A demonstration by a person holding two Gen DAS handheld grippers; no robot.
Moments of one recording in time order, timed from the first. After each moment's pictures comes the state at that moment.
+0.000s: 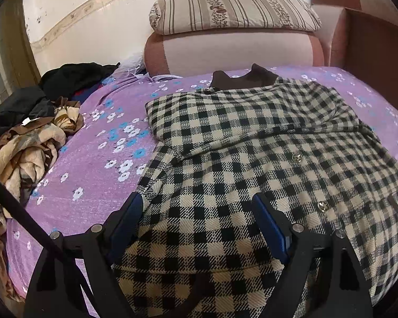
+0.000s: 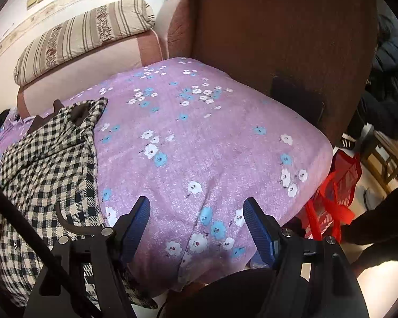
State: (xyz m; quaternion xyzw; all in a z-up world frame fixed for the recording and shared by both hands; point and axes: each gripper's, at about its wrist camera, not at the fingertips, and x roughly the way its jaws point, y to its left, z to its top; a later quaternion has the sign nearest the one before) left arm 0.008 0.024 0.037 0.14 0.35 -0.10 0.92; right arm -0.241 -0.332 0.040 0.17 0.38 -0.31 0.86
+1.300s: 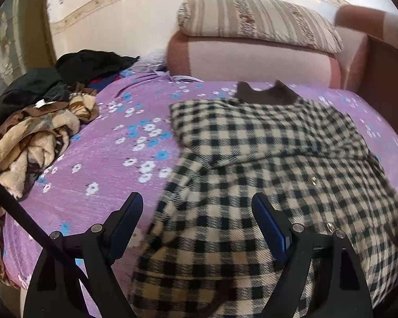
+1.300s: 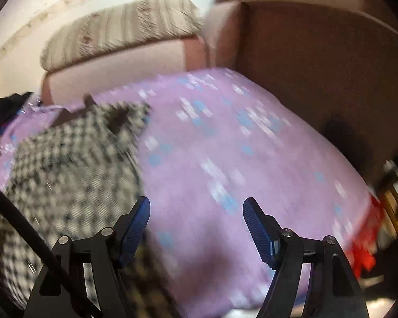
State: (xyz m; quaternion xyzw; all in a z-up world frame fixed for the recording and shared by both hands) left arm 0.021 0.062 0.057 0.07 0.35 -0.06 0.93; right arm -0.132 -0.306 0.066 0.11 0.36 -0.22 0.90
